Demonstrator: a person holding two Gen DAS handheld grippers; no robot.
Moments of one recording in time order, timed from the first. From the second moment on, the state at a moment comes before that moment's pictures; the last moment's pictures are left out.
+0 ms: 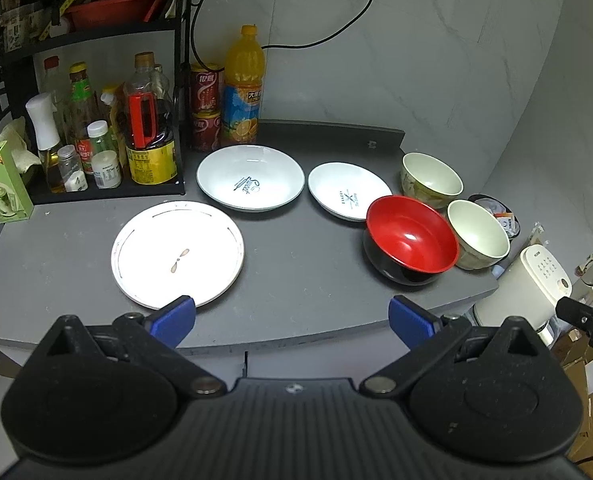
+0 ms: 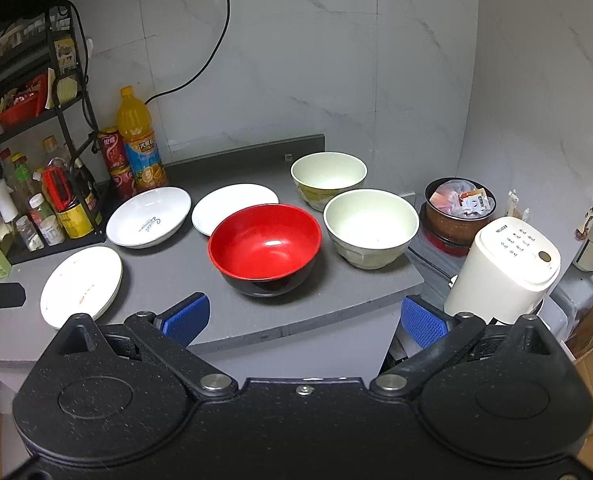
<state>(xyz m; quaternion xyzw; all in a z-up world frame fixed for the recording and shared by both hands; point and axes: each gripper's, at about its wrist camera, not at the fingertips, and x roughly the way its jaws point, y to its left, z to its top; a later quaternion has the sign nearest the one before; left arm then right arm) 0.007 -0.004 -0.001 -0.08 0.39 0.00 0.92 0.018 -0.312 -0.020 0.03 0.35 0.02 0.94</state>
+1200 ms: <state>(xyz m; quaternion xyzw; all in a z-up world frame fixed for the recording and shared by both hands) 0.011 -0.008 -0.005 -0.08 0.39 0.00 0.91 0.023 -0.311 -0.019 0.02 0.35 0.04 0.94</state>
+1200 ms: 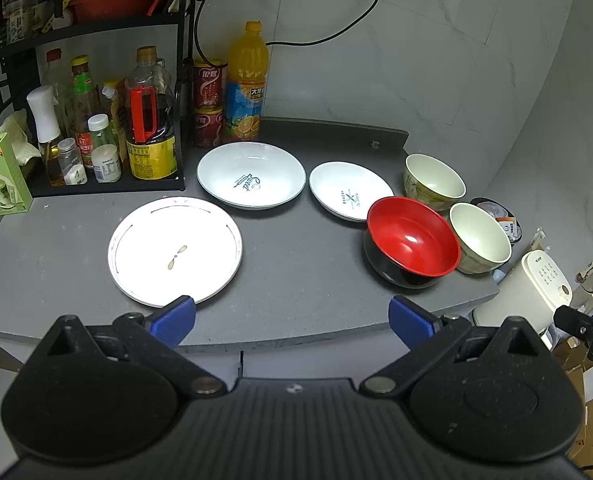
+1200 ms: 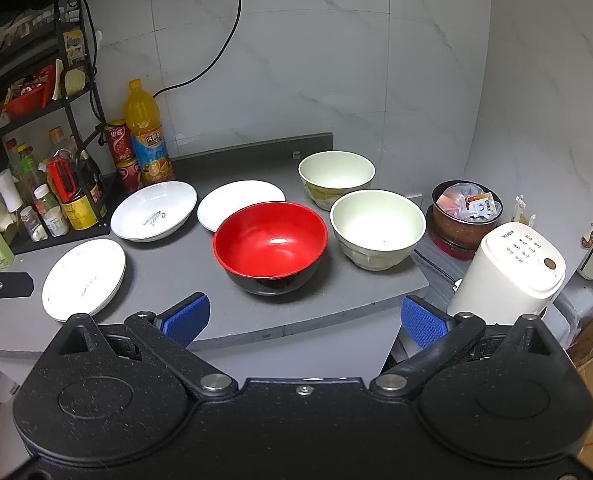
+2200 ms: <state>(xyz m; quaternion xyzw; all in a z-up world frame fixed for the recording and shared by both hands) 0.047 -0.057 0.005 -0.09 0.40 -0.01 0.91 0.049 -0.358 -0.025 0.06 0.36 0.04 0.93</state>
